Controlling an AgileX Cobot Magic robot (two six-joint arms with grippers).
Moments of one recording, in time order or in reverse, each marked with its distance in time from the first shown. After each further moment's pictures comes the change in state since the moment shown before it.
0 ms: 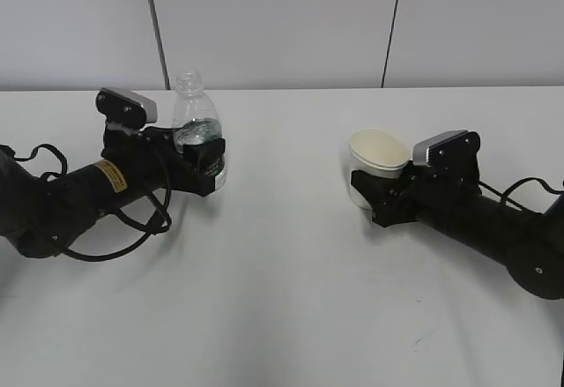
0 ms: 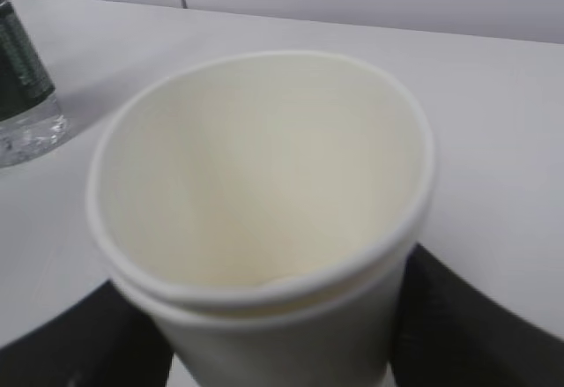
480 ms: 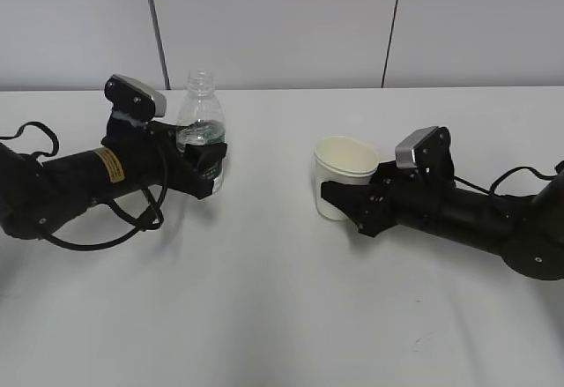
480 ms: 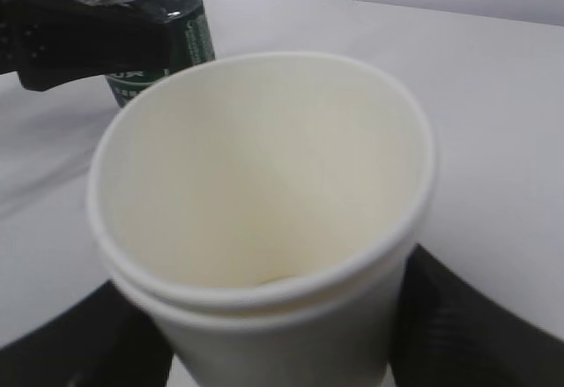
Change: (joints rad) left arm 0.000 -0.094 0.000 0.112 0.186 0.011; right arm 0.012 0.000 -0.078 -0.299 0.002 0.164
